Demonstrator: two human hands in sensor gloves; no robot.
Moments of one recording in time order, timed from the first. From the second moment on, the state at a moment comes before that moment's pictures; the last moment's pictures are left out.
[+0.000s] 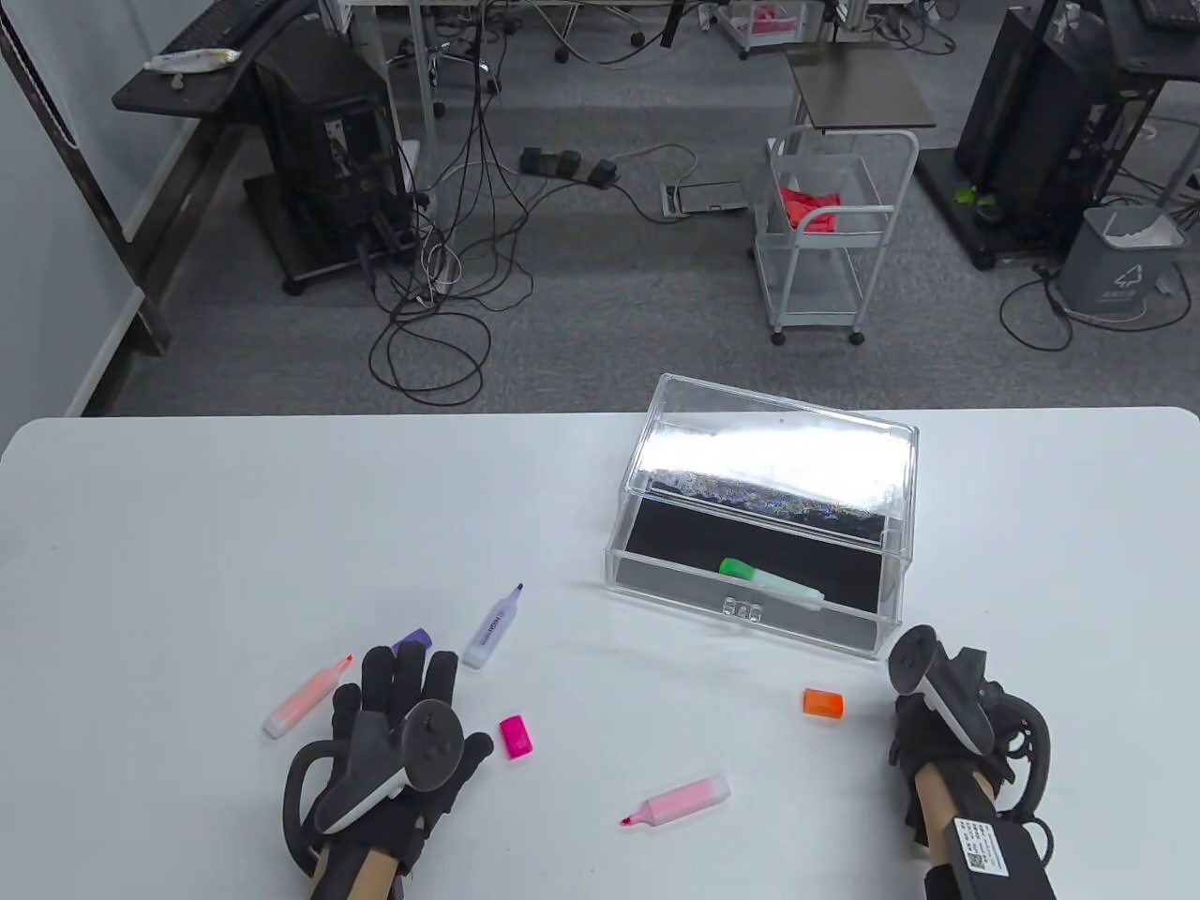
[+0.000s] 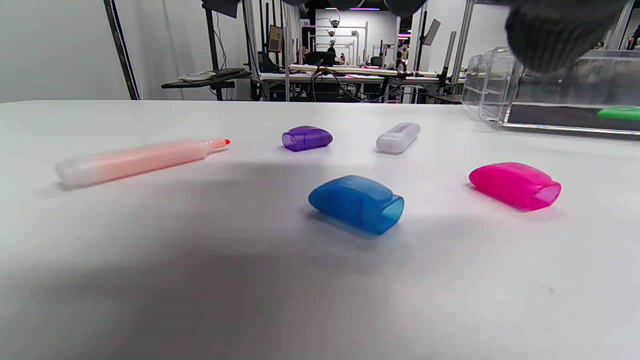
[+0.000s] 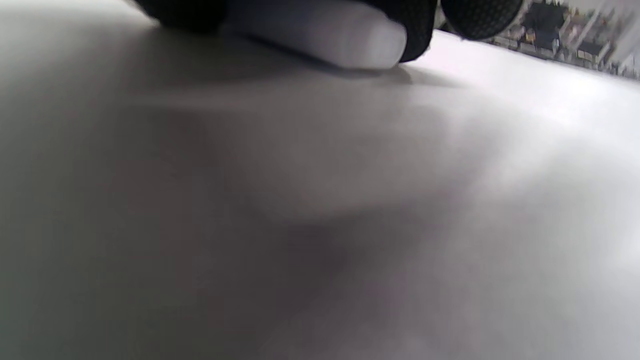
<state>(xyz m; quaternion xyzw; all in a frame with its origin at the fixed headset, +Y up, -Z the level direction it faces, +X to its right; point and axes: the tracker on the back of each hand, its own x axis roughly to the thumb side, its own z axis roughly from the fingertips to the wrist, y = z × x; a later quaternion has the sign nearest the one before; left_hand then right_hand) -0.209 -0.731 -0.268 -0.13 -0.05 0.02 0.99 0.300 -0.780 -0.329 0.23 -0.11 -0.96 0.06</state>
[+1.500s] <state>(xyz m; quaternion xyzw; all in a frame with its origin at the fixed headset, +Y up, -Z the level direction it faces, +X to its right) -0.218 -0.731 -0.270 -0.13 -0.04 0.02 0.99 0.110 -0.662 -0.284 -0.05 0.05 -1.00 0.01</state>
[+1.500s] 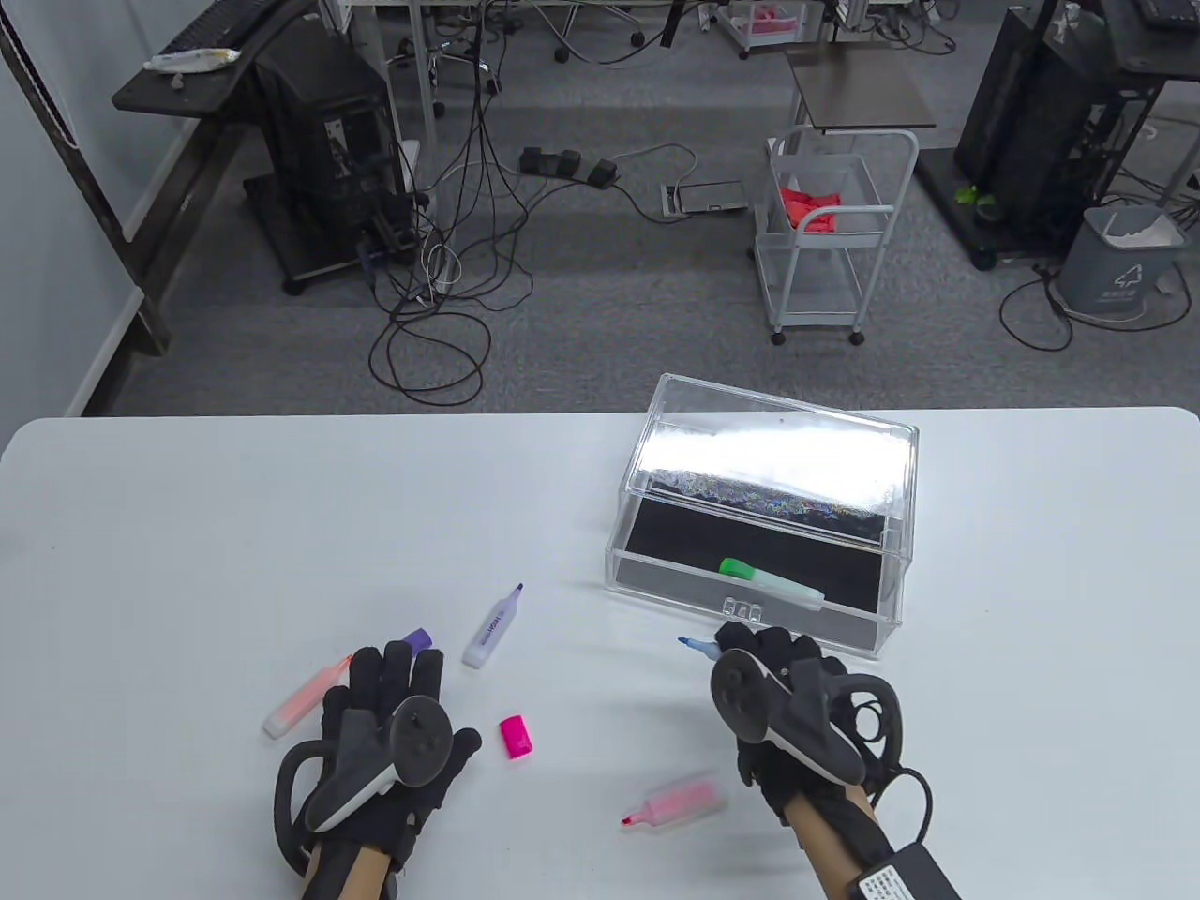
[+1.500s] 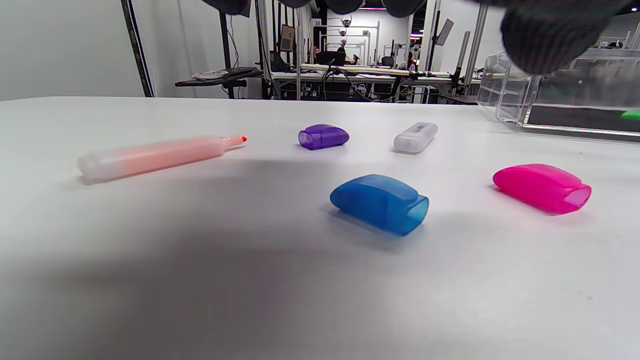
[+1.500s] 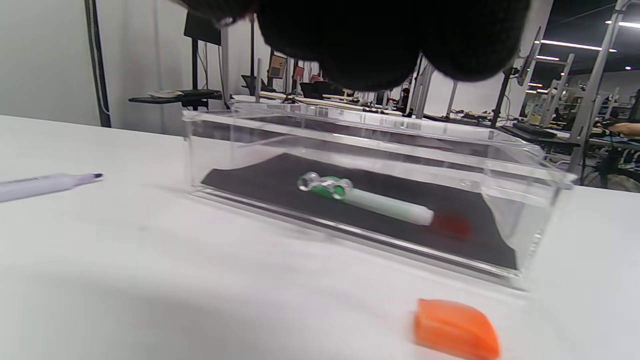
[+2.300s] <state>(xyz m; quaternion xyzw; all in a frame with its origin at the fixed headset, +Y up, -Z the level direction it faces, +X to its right) -0.233 -0.721 -0.273 -0.13 -0.04 0.08 0.99 0.059 -0.706 -0.281 -0.08 0.03 -1.00 -0.04</state>
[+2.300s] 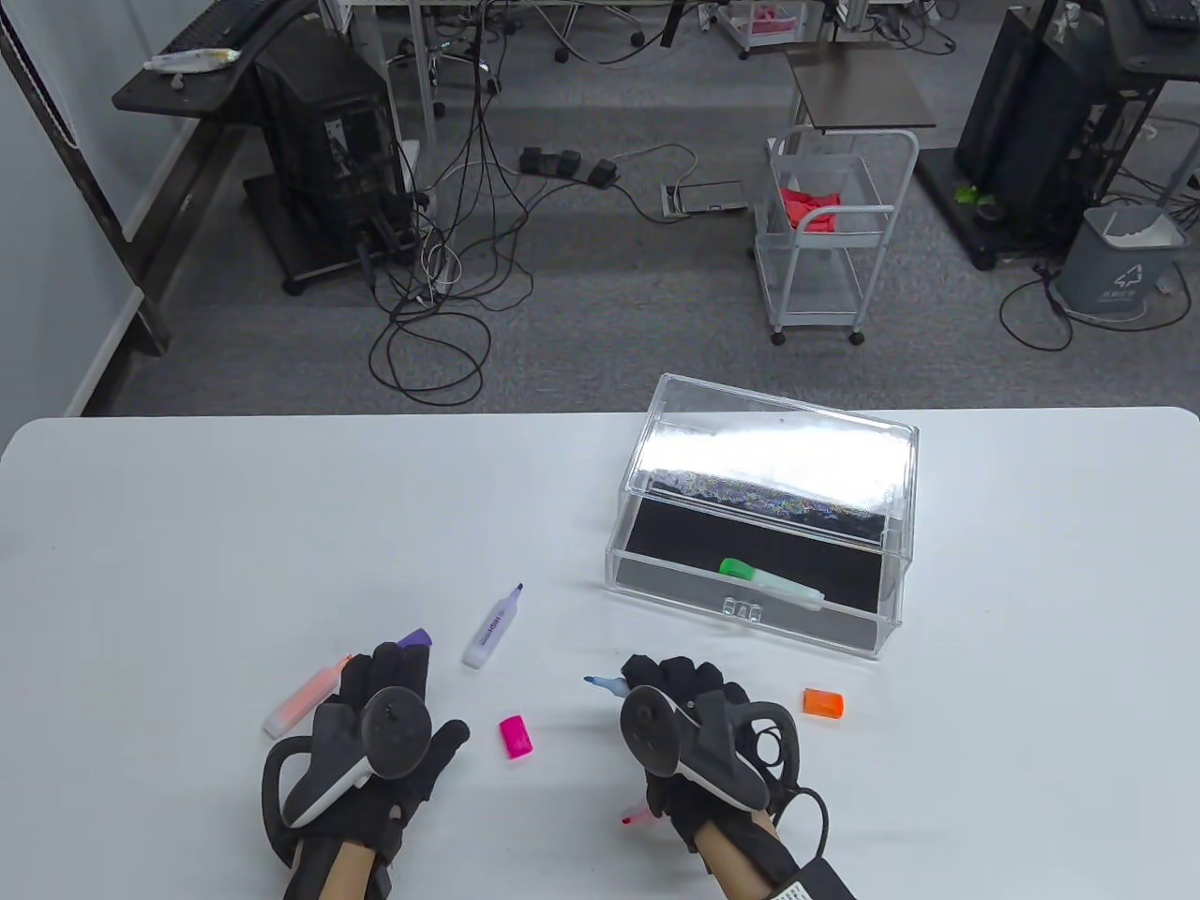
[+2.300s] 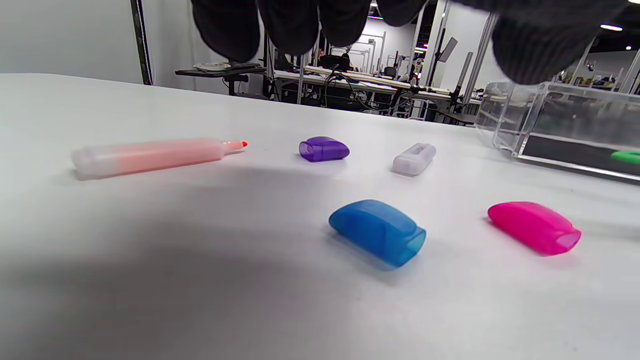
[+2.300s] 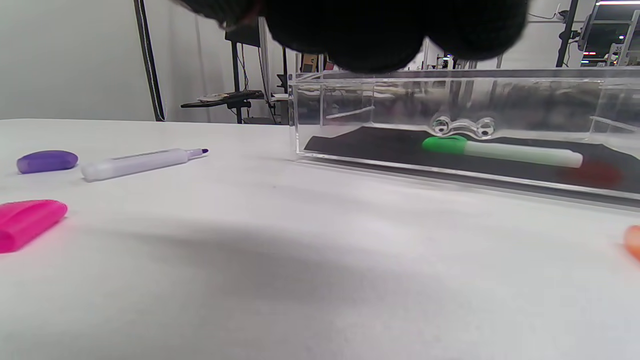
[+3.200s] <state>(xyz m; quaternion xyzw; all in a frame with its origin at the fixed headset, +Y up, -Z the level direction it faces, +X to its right) -0.232 -0.755 -0.286 -0.23 -0.08 -0.08 0.97 0.063 -0.711 -0.281 -0.07 0.02 -1.00 -0.04</state>
